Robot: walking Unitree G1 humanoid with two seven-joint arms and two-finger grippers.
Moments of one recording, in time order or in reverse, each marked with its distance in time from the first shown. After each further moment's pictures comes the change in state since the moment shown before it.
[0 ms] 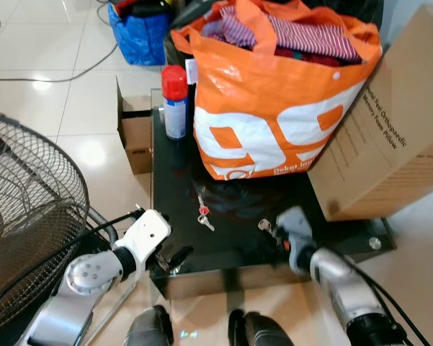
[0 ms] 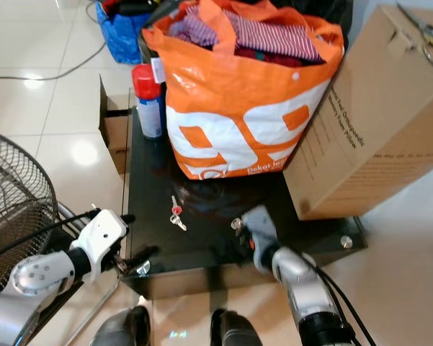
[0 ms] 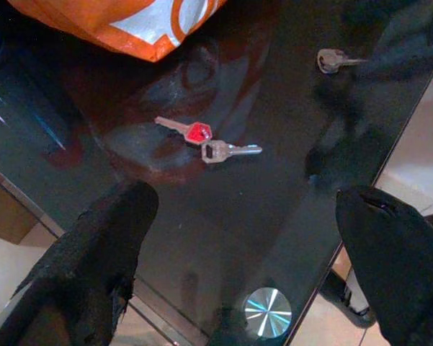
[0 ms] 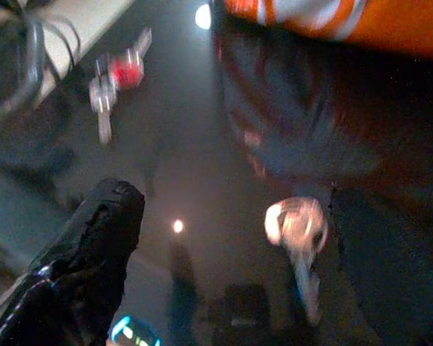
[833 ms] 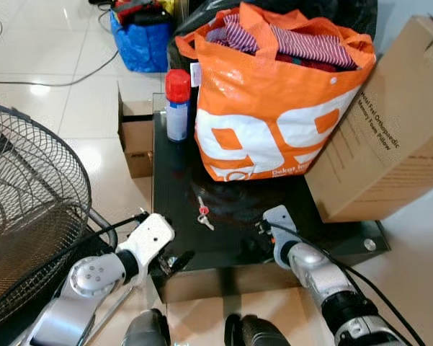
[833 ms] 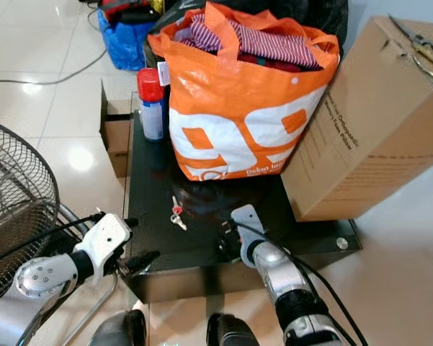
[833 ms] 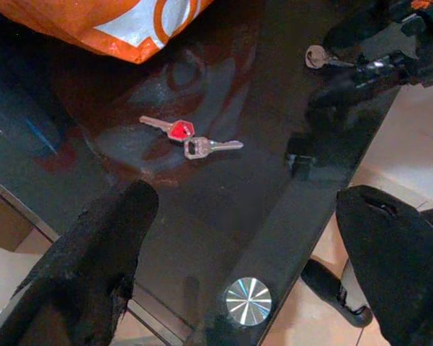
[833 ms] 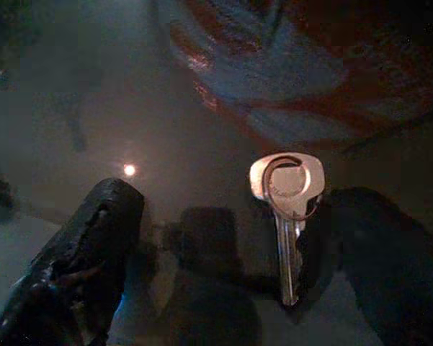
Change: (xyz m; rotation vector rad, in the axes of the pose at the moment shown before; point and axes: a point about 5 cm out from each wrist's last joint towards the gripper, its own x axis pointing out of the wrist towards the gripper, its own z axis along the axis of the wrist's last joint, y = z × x) left arm 0.001 -0.004 -0.002 0.011 0.015 -0.028; right arm 0.033 0.003 -0.018 0.039 0.258 -0.213
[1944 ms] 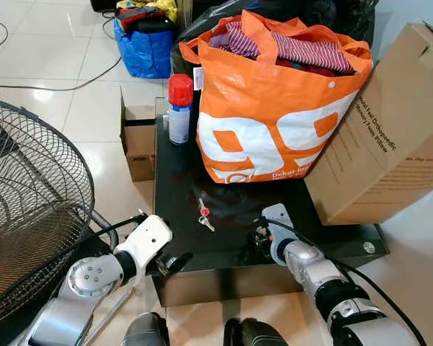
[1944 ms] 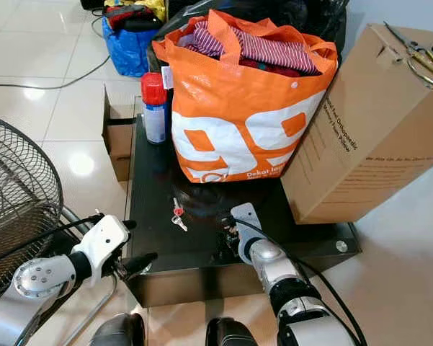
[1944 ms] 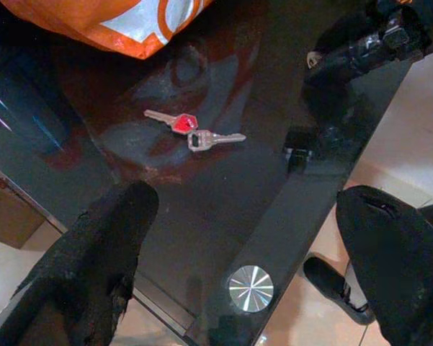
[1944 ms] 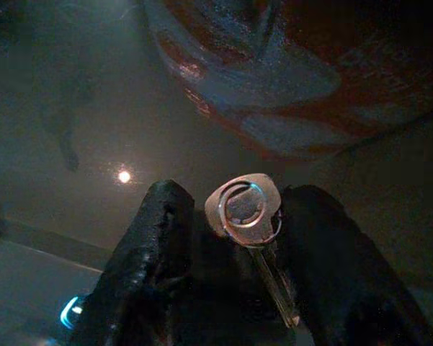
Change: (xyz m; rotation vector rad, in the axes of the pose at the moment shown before) left arm -0.001 0.002 -0.004 0.001 0.019 -0.005; right arm 0.010 0.003 -0.002 0.030 0.017 -0.015
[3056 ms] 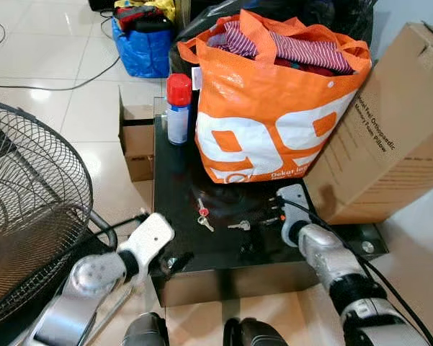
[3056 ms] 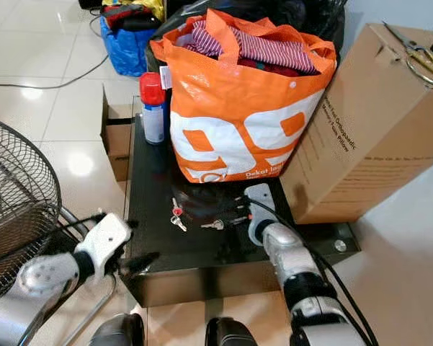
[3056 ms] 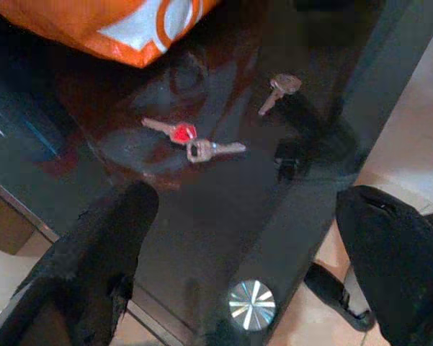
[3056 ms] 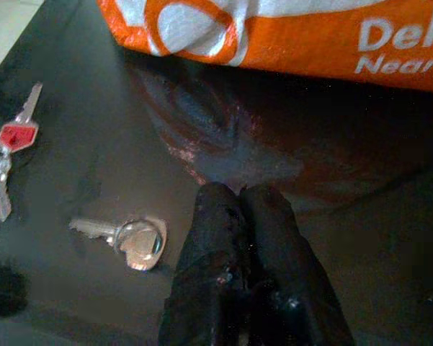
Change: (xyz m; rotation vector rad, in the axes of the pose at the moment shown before) left arm 0.006 0.002 0.003 -0.004 -0.016 0.003; right arm -0.015 -0.024 0.033 0.083 -0.177 0.045
